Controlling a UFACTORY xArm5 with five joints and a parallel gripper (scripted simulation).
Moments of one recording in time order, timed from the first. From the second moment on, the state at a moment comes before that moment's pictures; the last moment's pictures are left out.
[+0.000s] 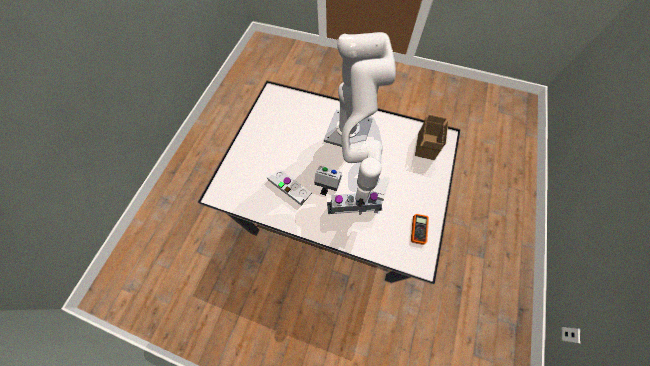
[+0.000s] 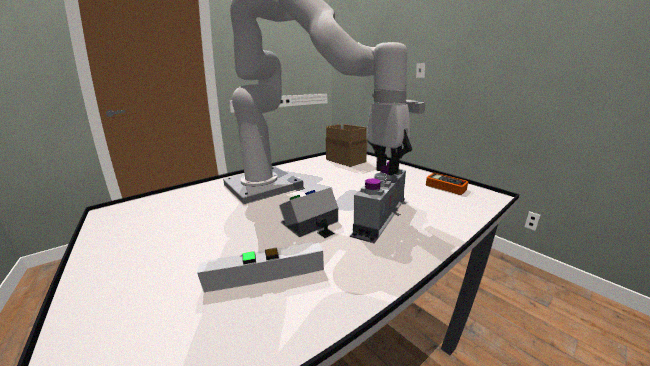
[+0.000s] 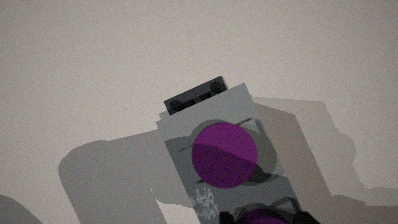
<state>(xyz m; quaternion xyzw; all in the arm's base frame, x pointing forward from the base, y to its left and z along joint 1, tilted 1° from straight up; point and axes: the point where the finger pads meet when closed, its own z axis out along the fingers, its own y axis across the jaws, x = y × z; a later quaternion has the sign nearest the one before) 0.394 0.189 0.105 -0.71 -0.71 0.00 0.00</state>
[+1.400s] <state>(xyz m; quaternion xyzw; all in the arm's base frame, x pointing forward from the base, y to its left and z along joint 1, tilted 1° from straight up) 0.394 0.189 0.105 -0.65 -0.76 0.00 0.00</state>
